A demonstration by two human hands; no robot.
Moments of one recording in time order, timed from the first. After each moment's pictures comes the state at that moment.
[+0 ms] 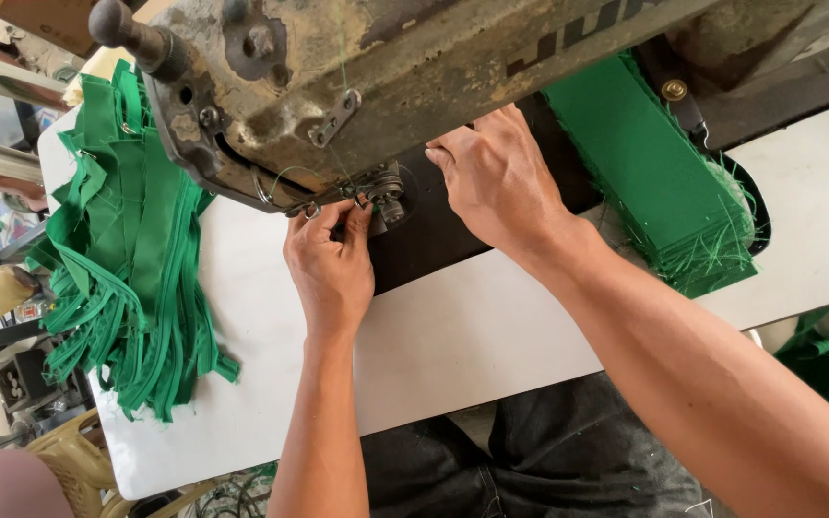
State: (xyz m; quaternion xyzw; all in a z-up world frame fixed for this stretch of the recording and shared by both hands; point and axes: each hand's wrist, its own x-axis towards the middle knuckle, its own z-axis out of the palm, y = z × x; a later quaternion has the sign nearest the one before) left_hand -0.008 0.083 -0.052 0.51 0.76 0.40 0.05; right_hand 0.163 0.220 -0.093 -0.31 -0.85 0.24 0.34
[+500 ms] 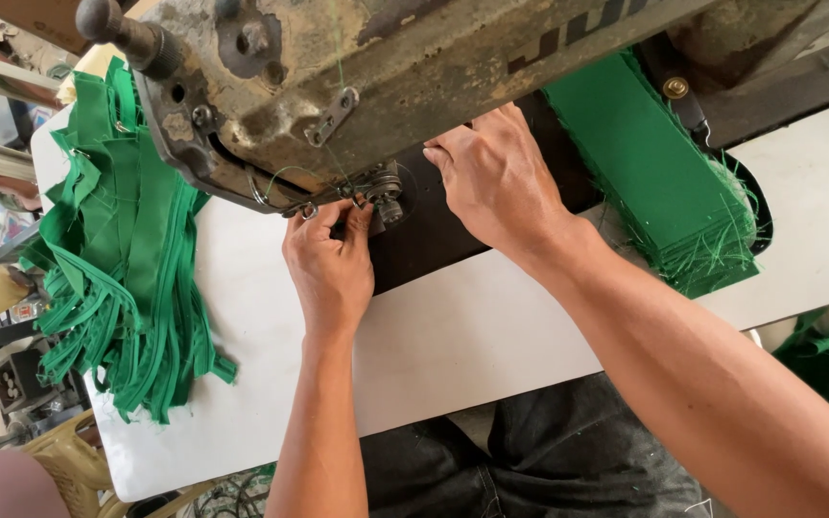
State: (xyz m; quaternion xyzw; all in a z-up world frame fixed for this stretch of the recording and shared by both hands) left_hand -0.013 0.086 -0.063 0.53 0.75 0.39 0.04; right_hand 0.163 0.217 -0.087 -0.31 -0.85 0.24 0.35
